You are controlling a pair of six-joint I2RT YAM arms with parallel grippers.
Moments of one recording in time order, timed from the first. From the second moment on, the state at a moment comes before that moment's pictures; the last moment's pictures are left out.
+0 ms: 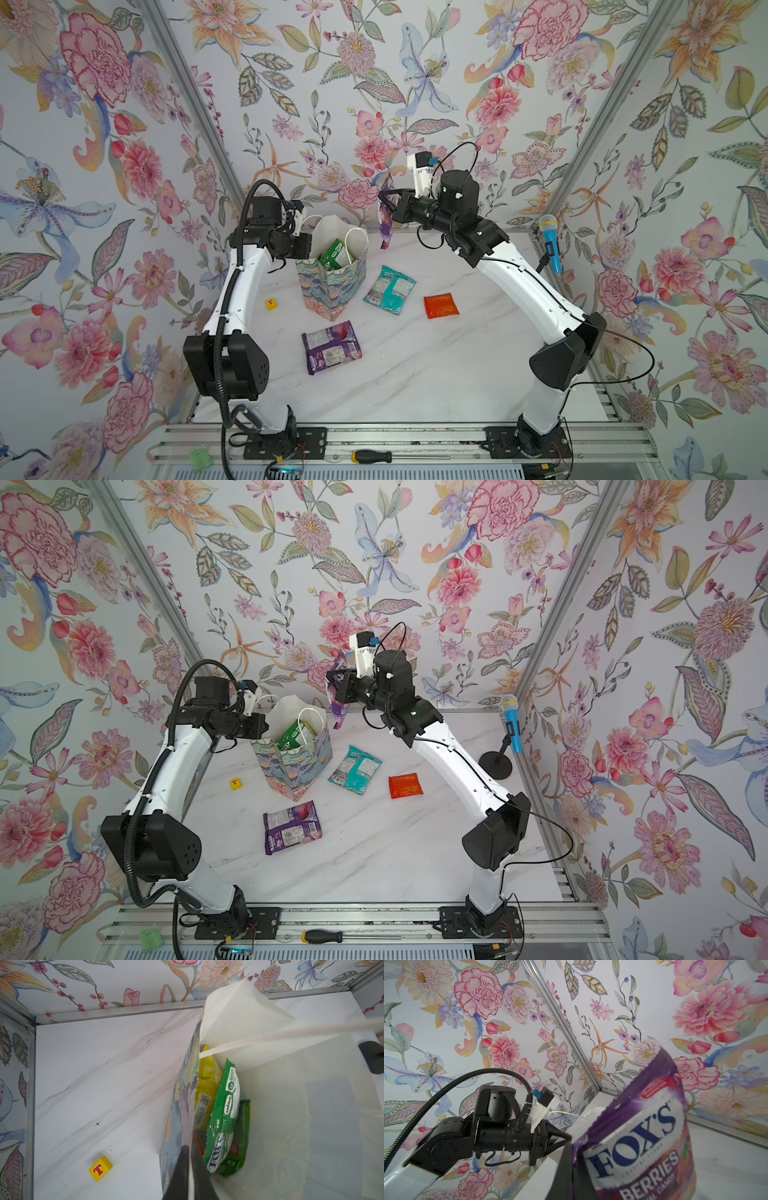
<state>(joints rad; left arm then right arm) 0.01 1.66 1.71 -0.92 0.29 0.11 0.66 1.86 2.06 -0.26 -0.32 0.50</state>
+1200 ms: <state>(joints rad) 0.01 1.66 1.71 -0.92 0.29 0.11 0.71 2.21 2.52 -0.33 -0.35 0.50</state>
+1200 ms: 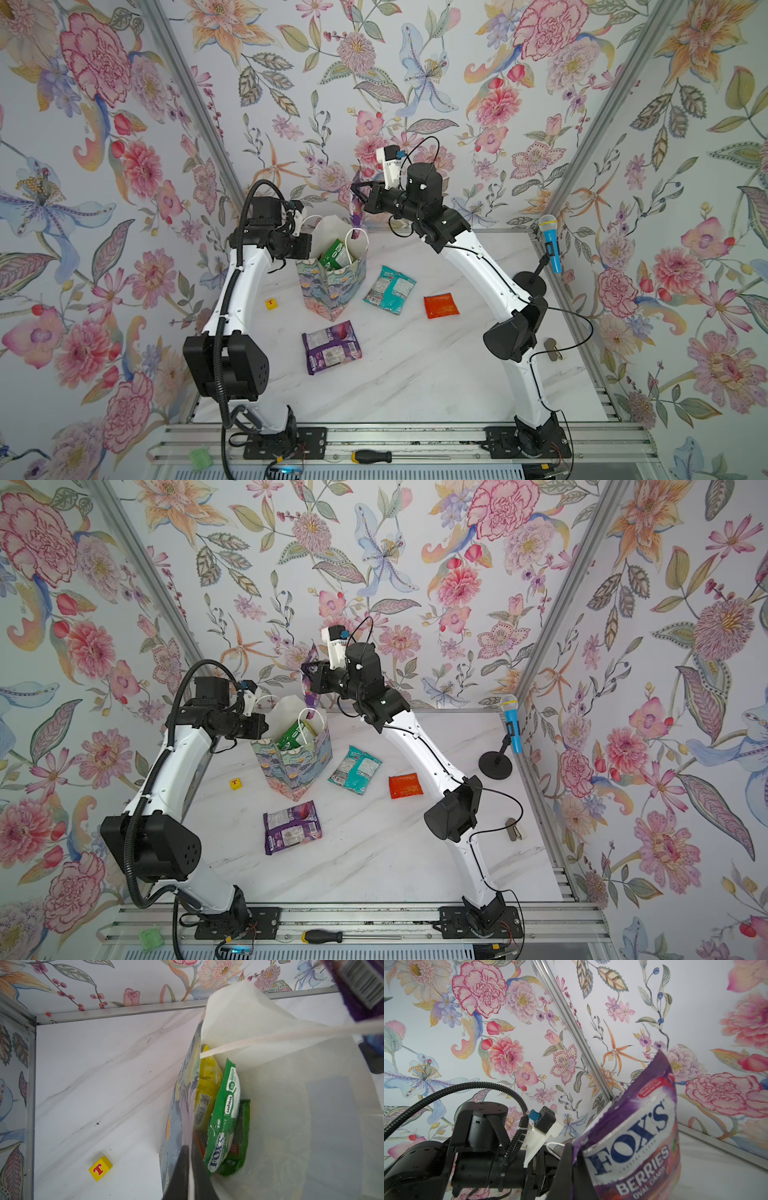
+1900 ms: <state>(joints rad) 0.01 1.66 1.71 -0.92 0.29 0.11 0.78 2.22 2.52 -0.37 -0.43 0.51</state>
